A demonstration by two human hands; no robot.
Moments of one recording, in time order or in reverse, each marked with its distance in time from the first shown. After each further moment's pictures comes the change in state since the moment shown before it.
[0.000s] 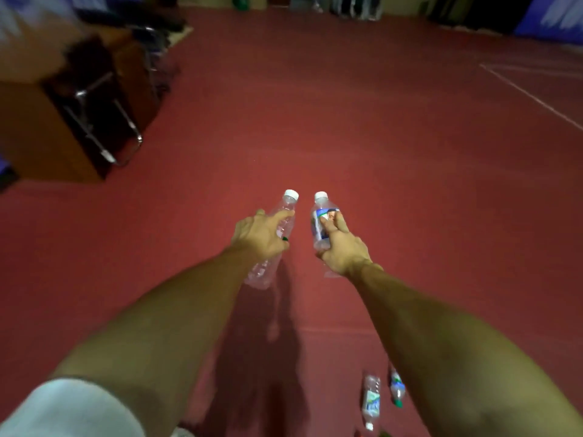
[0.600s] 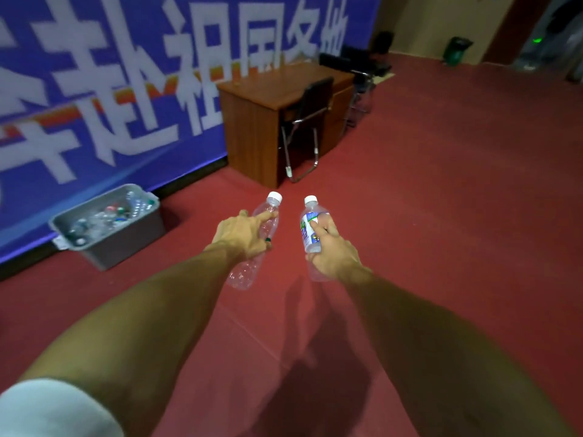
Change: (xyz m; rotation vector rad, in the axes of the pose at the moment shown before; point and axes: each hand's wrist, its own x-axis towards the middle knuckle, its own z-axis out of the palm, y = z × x) left_hand -0.043 -0.424 -0.173 0.054 0.183 -0.629; right_hand 0.160 -0.463 0.103 -0.104 -0.190 -0.644
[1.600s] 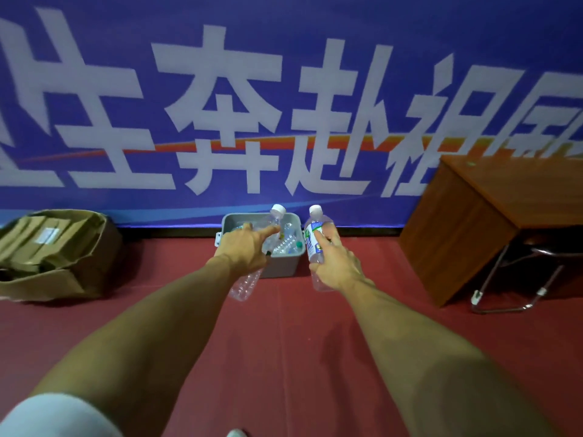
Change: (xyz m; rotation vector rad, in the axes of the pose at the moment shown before) left_hand 0.216 -0.406 -0.073 0.079 0.140 -0.697; right_hand 0.456 -0.380 0.085 -0.146 -0.236 -0.751
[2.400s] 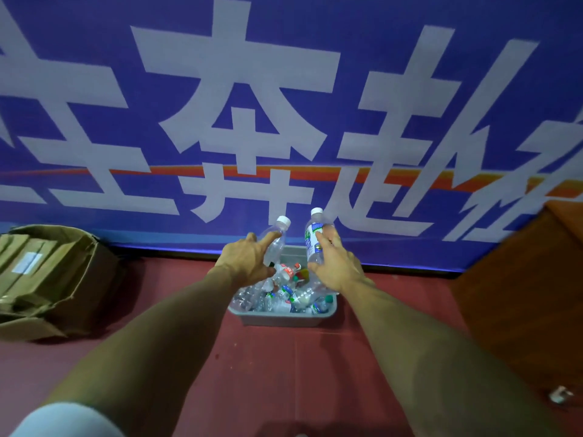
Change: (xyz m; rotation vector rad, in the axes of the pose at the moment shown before) left_hand 0.371 -0.183 0.014 -0.076 -0.116 -0.099; right_hand 0.442 -0.073 -0.004 -0.032 -0.147 -0.088
